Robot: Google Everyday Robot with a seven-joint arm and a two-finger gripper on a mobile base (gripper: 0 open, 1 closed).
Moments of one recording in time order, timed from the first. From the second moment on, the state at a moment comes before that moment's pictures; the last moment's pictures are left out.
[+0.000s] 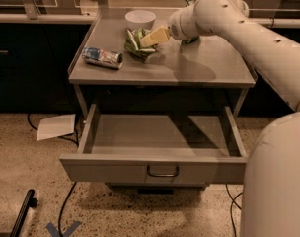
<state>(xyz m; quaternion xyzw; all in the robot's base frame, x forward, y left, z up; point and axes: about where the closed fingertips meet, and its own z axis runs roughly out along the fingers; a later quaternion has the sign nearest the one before) 0.837 -0.059 0.911 -0.33 0.79 0.08 0.52</state>
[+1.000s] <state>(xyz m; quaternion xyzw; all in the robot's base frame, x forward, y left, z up) 0.859 -0.035 0.864 -0.33 0.80 0.15 0.48</state>
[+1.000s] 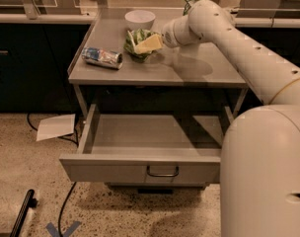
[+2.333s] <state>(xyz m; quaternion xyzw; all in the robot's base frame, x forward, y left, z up) 0.873 -0.026 0.842 -0.34 0.80 0.17 0.46</state>
